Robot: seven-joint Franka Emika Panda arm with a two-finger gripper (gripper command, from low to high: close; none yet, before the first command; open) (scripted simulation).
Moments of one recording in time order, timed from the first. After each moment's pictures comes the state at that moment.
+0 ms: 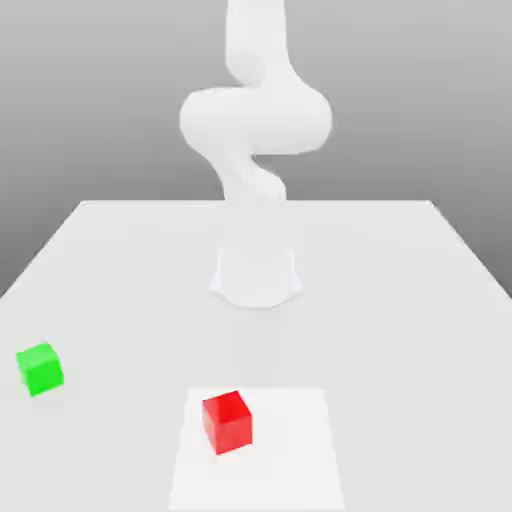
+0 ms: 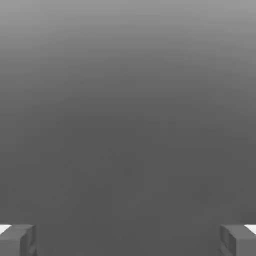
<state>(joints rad) -0.01 -0.71 0.01 -2.35 -0.04 2.35 0.77</state>
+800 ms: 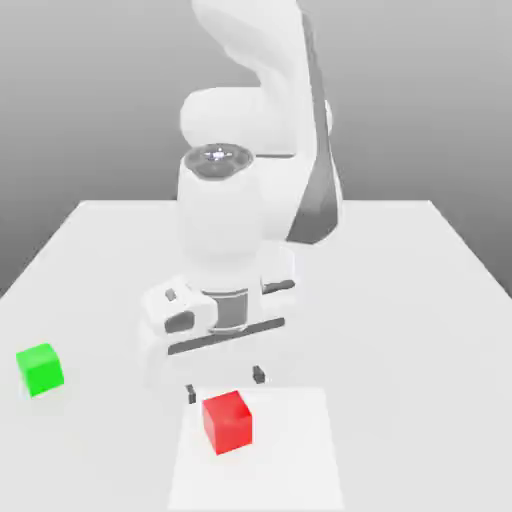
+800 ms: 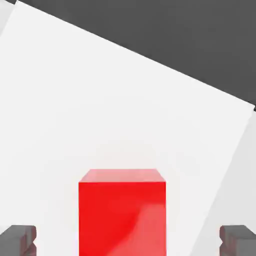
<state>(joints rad) -0.04 0.16 -0.05 -2.73 0.04 2.89 0.24</state>
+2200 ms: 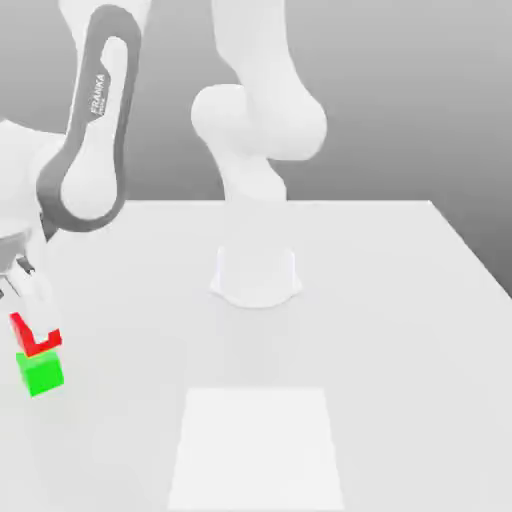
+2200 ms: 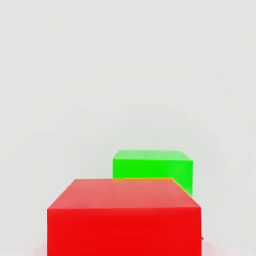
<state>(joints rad) -0.66 0.15 -0.19 -2.63 0.20 2.74 0.66</state>
